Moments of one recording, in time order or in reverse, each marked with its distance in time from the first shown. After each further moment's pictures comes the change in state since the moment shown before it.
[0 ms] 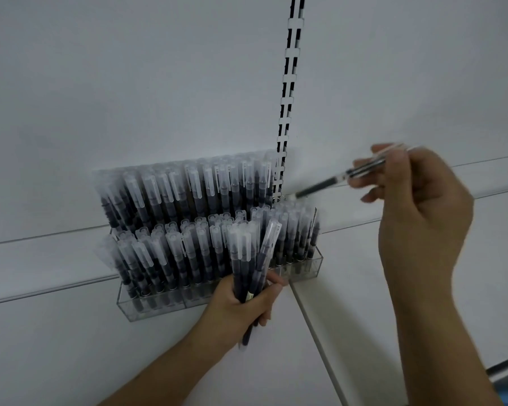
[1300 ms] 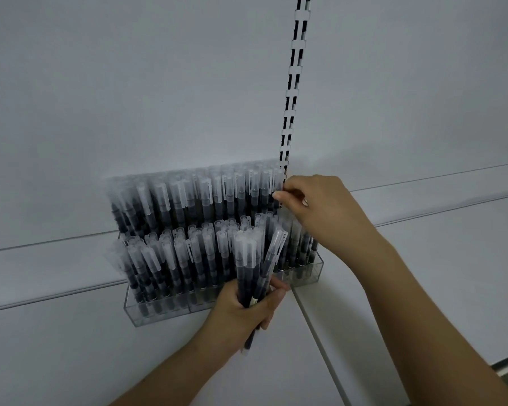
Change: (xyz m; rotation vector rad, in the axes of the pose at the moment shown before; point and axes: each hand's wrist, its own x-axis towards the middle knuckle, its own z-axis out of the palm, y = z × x) left_hand -0.003 0.003 -0.001 -0.056 0.011 0.039; right_hand 0.026 0.033 0.052 -0.781 -0.771 -0.202
